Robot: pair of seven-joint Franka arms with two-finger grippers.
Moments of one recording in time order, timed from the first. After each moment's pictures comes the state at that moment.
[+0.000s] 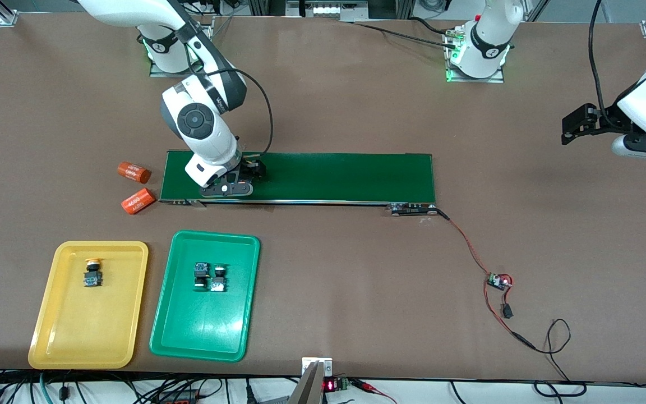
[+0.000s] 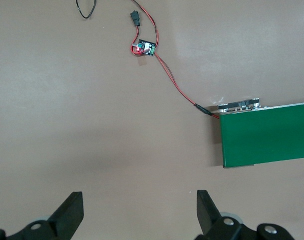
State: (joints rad) left arm 0.07 0.03 -0.12 -1.56 0.03 1.54 0.07; right arm 0.20 0.38 0.34 -2.06 -0.12 2.36 0.56
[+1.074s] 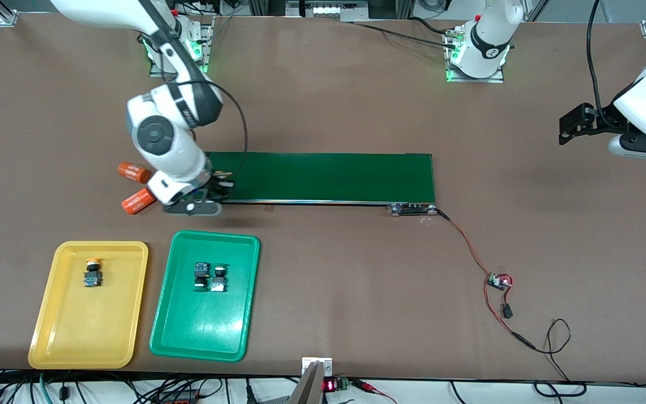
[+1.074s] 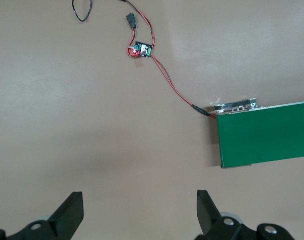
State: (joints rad) left arm 0.07 0.04 -0.13 -1.55 0.03 1.54 0.07; right arm 0.12 0.34 0.26 -1.84 -0.12 2.19 0.44
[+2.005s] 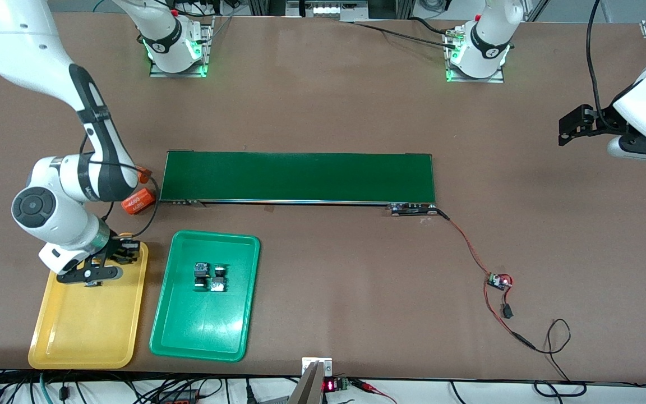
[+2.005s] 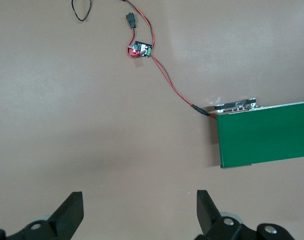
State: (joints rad) left arm 0.07 0.04 -0.13 -1.54 0.03 1.53 0.07; right arm -0.04 0.68 0.07 -1.56 -0.26 2.35 0.03
